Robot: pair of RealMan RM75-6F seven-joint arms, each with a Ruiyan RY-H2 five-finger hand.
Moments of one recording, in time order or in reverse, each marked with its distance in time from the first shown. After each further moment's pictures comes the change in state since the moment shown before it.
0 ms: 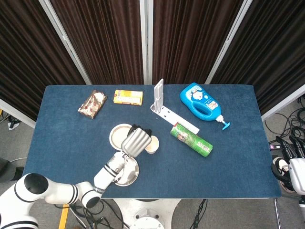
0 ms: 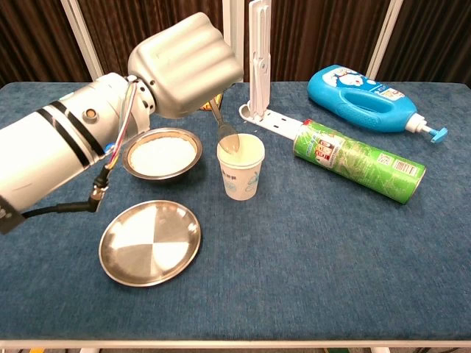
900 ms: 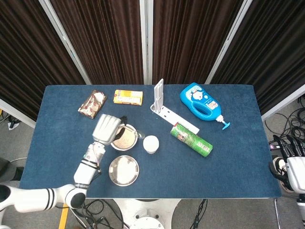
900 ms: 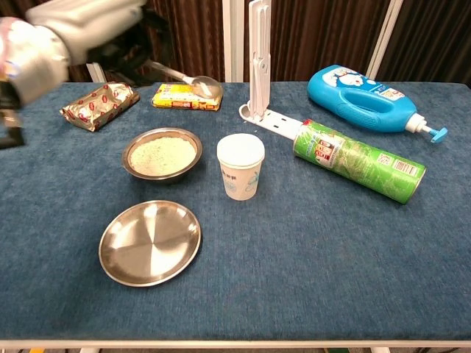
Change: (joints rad) left arm 0.257 0.228 -0.225 -0.240 -0.123 -0.107 -0.751; right arm 0.013 -0.005 0.004 -0.002 -0.008 -0.012 0.000
